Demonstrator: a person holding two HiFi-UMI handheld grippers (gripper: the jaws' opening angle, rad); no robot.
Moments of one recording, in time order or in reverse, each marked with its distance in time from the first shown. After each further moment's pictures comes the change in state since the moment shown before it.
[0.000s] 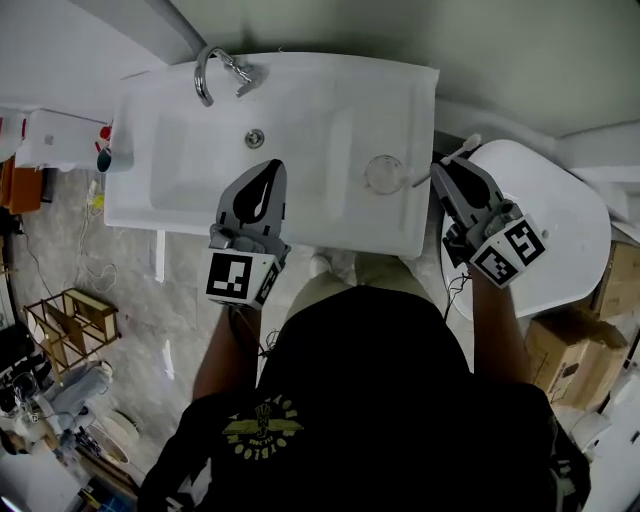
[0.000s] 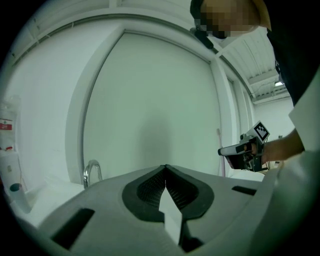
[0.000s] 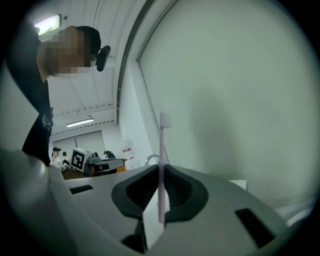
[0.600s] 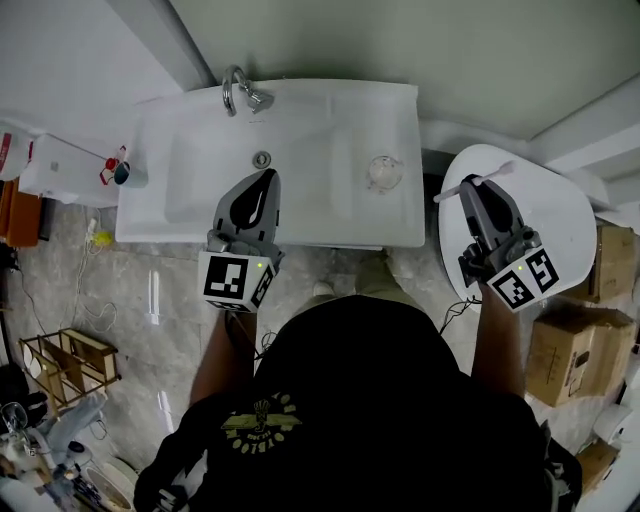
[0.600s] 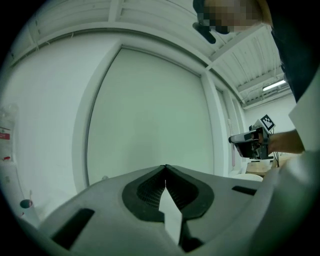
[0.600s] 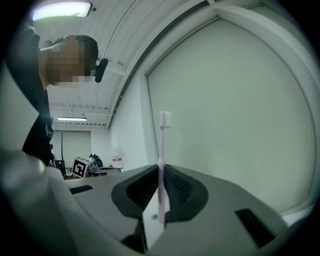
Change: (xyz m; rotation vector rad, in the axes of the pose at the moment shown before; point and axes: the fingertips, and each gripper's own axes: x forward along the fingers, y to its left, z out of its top) left arm -0.096 0.005 0.041 0.062 -0.111 -0.061; right arm -0.097 0.106 0.058 -0.111 -0.171 -0.175
